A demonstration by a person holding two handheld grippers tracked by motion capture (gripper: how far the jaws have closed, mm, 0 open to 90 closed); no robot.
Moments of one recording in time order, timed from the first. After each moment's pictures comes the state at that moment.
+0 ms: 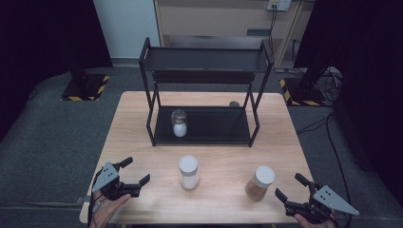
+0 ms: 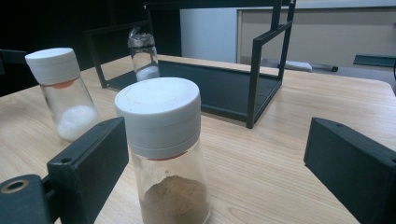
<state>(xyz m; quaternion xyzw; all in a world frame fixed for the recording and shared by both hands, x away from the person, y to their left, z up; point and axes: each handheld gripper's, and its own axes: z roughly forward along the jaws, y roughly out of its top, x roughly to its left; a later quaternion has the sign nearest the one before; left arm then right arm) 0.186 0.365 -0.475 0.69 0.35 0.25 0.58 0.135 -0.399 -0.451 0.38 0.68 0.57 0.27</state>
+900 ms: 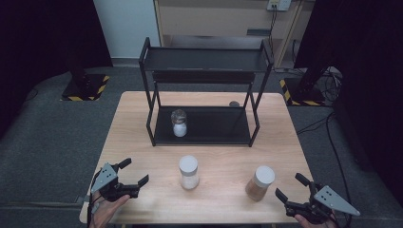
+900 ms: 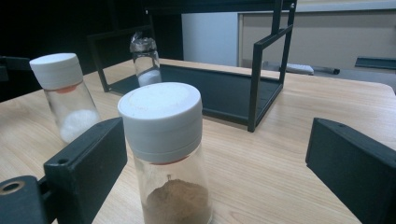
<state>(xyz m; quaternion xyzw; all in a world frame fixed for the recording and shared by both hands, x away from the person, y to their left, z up) 0.185 0.366 -0.478 0.69 0.36 0.24 0.58 0.135 -0.401 -0.452 0.38 0.67 0.58 0.27</state>
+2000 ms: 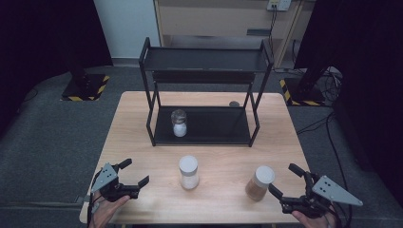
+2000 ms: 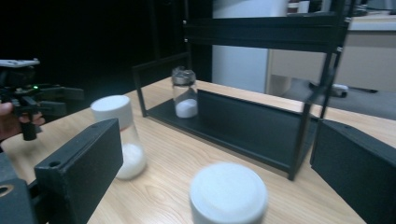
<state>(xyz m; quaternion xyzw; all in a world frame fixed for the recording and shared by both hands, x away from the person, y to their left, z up) 0.187 0.368 -0.478 0.69 0.35 0.23 0.58 0.149 -0.378 -0.393 0.33 0.68 0.61 0.24</state>
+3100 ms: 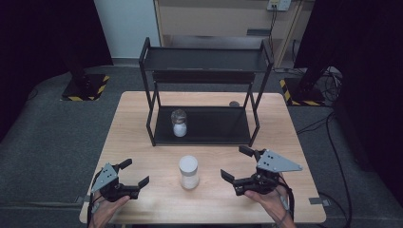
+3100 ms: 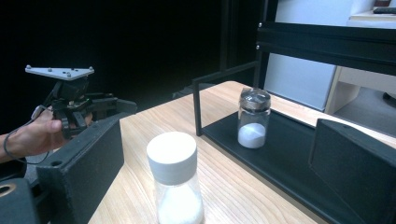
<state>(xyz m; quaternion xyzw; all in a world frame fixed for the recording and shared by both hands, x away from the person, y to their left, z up) 0.189 0.369 -0.479 0.70 0.35 0.23 0.58 0.220 -0.283 -0.362 0.25 0.73 0.61 0.17</state>
